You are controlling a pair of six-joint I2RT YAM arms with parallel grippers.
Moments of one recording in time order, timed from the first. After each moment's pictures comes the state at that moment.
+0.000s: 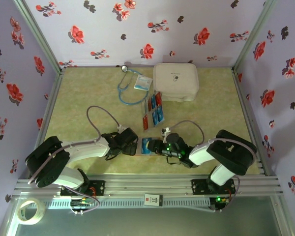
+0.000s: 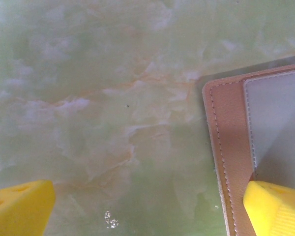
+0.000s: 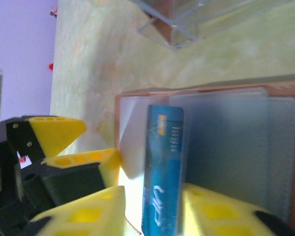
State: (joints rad) left arm -0.95 1.43 0.64 -0.45 -0.34 -0.65; right arm 0.92 1.58 0.29 0.79 -0.20 1.09
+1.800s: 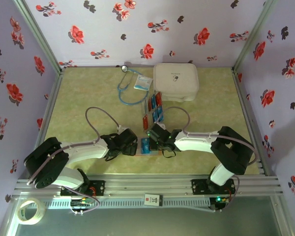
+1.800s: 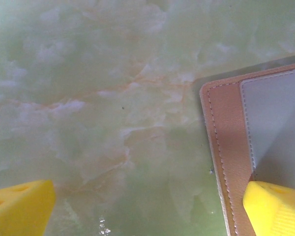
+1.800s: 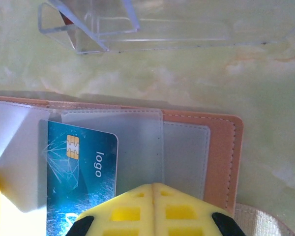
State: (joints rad) left arm -0.95 1.41 0.61 -0.39 -0.34 -0.65; right arm 0.99 1.61 0.79 -0.28 0.10 0.87
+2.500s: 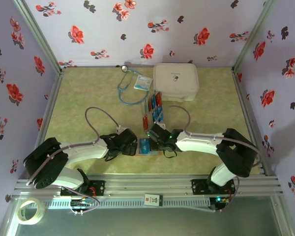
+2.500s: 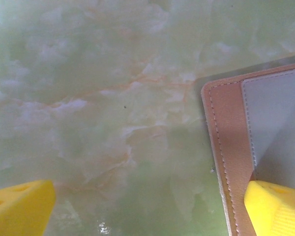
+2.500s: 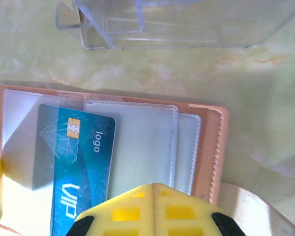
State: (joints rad) left arm -0.95 1.40 0.60 -0.40 -0.34 -0.65; right arm 1.01 1.54 0.81 -0.38 0.14 0.85
